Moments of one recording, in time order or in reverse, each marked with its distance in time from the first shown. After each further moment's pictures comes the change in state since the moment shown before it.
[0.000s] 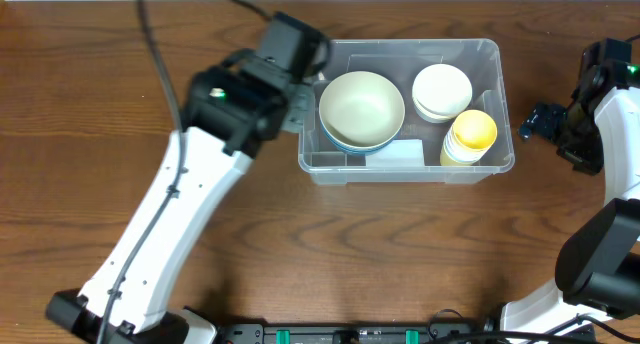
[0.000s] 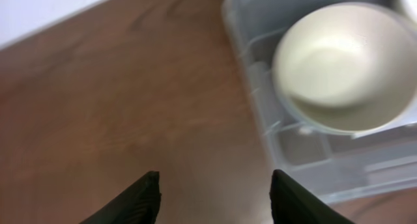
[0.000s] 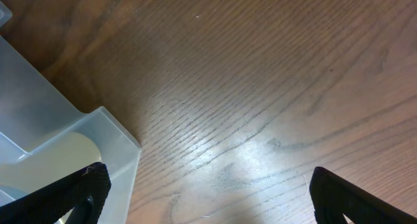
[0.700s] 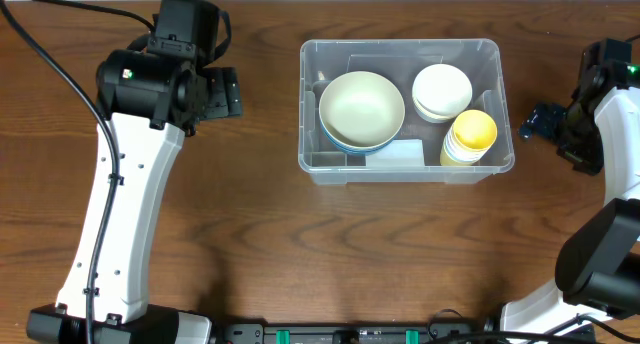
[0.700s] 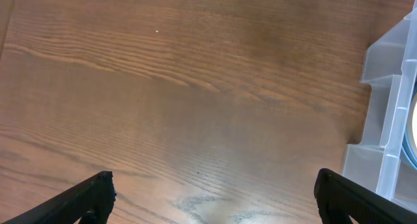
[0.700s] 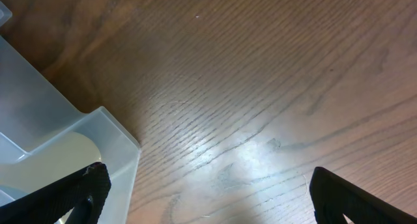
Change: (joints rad) left arm 0.304 -0.018 0.000 -0.118 -0.001 -0.196; right arm 0.000 0.000 0.000 0.000 0.000 0.000
